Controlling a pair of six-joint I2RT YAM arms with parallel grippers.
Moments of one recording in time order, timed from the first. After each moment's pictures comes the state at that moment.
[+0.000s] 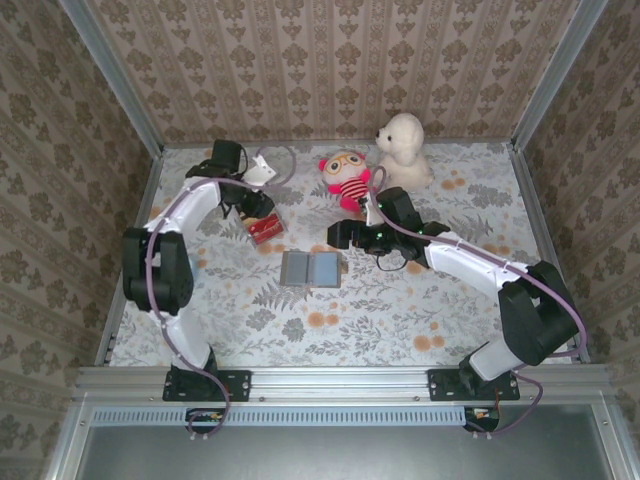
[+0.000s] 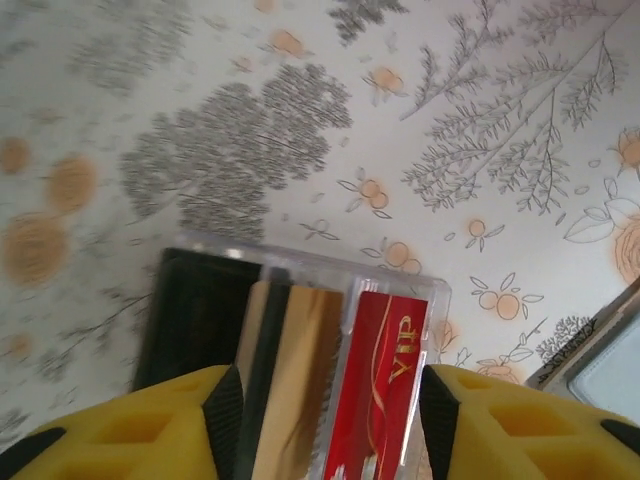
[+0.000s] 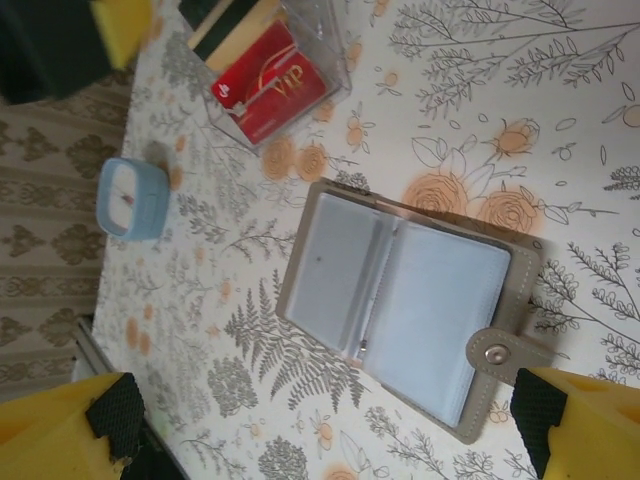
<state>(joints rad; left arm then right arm) -0.22 1.73 1.40 -0.64 0.25 0.47 0.53 1.53 0.99 -0.21 -0.42 0.63</state>
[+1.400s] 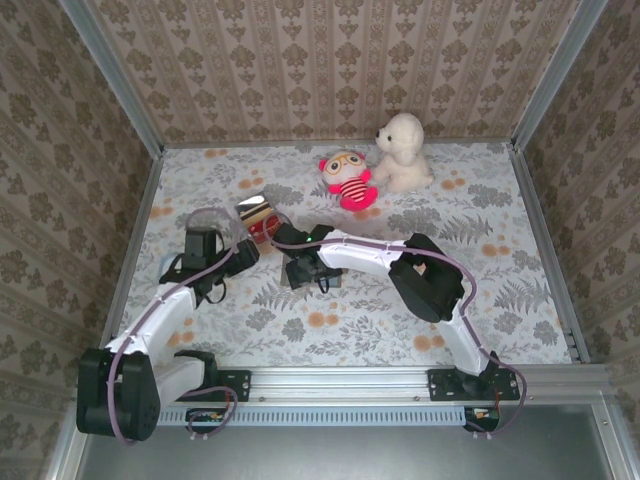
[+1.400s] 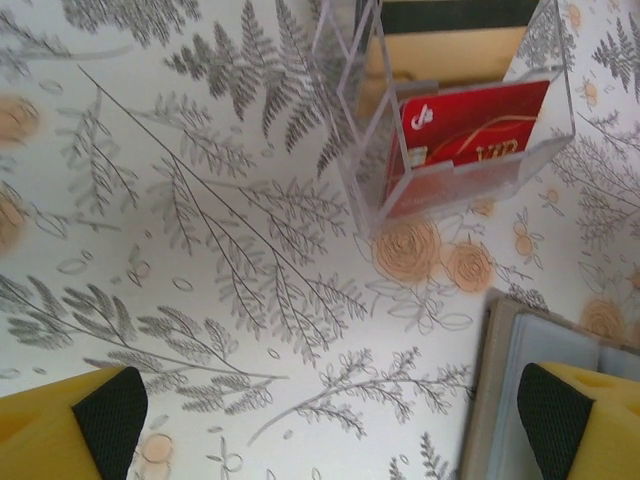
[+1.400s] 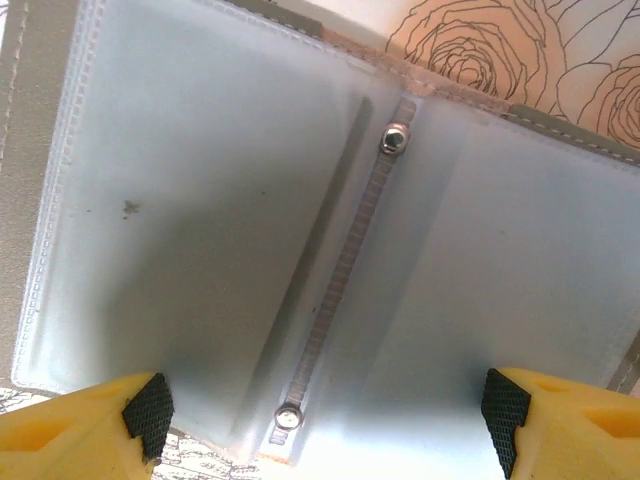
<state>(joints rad) -0.19 1.08 0.53 -0.29 0.13 -0.55 0.91 2.16 1.65 -0.84 0.19 0.63</state>
